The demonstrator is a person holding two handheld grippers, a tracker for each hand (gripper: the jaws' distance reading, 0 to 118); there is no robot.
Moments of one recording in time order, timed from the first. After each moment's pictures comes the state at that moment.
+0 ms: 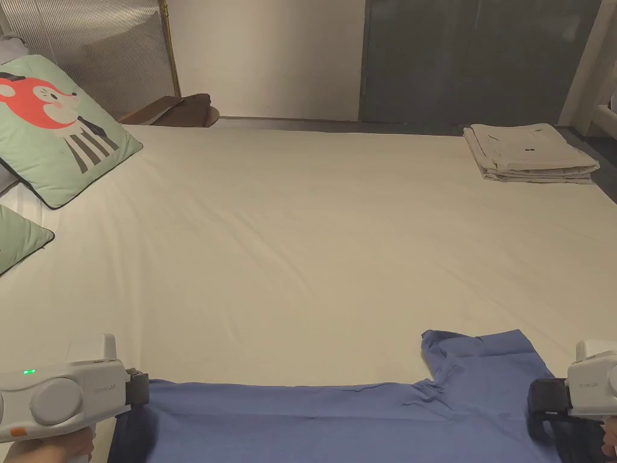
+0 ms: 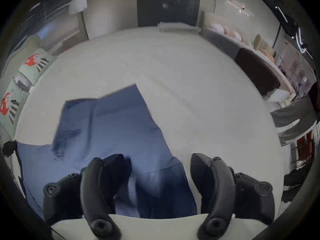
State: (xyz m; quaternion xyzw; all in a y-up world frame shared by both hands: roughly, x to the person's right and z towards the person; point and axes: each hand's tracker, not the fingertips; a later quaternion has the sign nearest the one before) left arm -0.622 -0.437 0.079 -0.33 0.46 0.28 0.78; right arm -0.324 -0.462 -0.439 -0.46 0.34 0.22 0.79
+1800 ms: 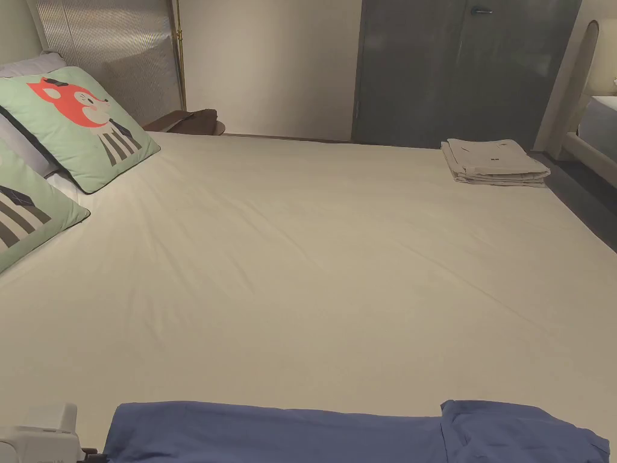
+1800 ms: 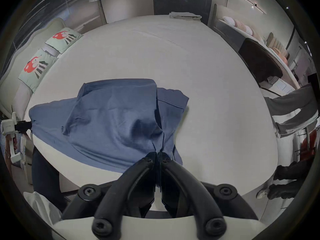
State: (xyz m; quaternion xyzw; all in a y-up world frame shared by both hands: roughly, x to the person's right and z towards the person) left arm -0.439 -0.449 0.235 -0.41 0.42 0.31 0.75; right arm -0.059 -0.430 -0.292 -0.47 0.39 0.23 0.76
